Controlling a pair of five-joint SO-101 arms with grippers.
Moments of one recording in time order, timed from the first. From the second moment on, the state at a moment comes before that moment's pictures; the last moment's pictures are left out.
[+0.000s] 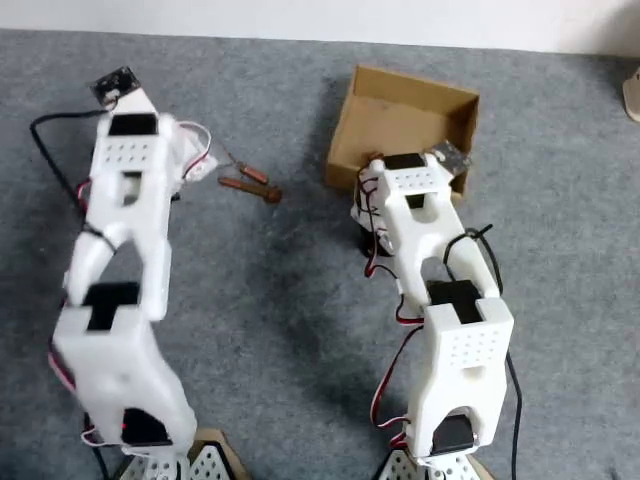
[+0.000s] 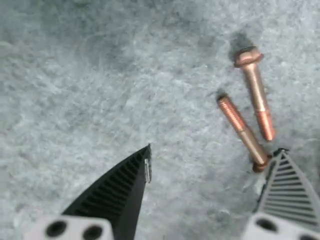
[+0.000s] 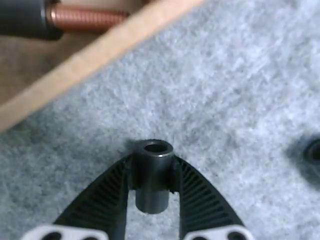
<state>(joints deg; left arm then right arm) -8.3 24.7 -19.1 78.3 38.9 -12.6 27.0 -3.6 69.2 -52.3</state>
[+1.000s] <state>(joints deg) -5.0 50.0 -49.2 81.1 54.3 -12.6 27.0 -3.6 69.2 -52.3</state>
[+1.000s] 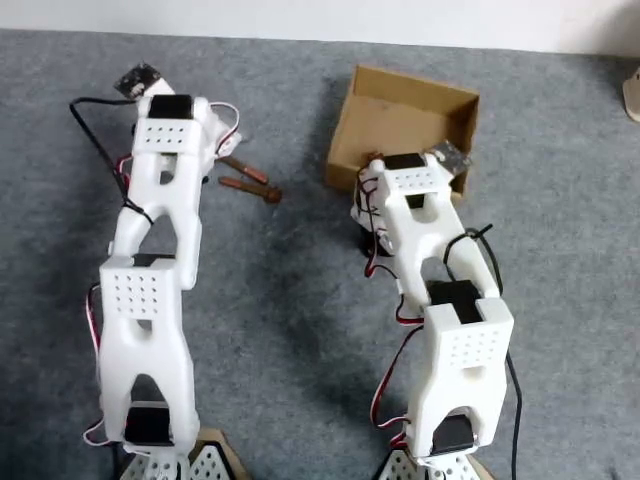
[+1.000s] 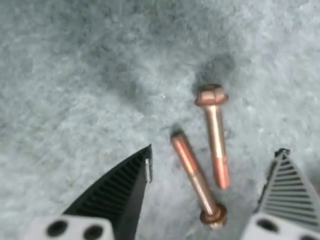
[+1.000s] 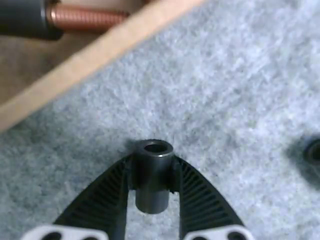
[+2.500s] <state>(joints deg) -6.6 67.3 -70.7 84.3 64.7 -12.6 27.0 -3.6 69.2 -52.2</state>
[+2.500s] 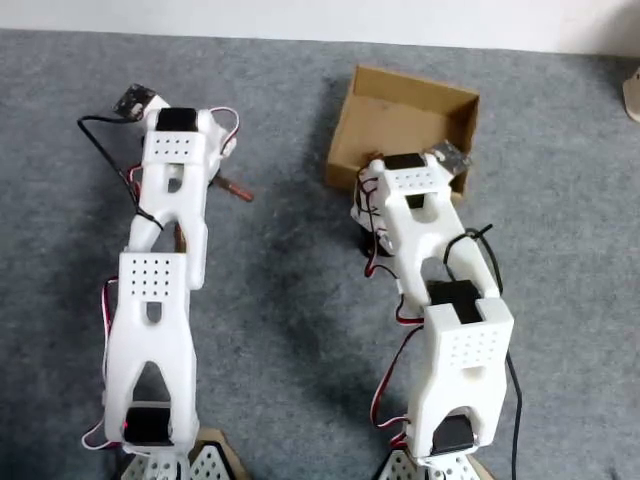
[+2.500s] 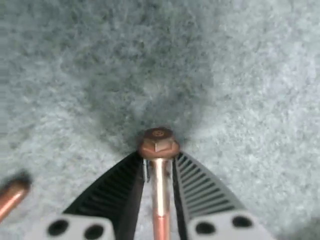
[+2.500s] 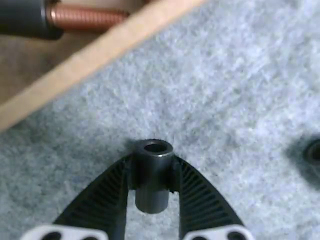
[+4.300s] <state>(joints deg) -4.9 0.0 -19.6 101.6 13.1 -12.8 1.9 -22.5 99.7 -21.2</state>
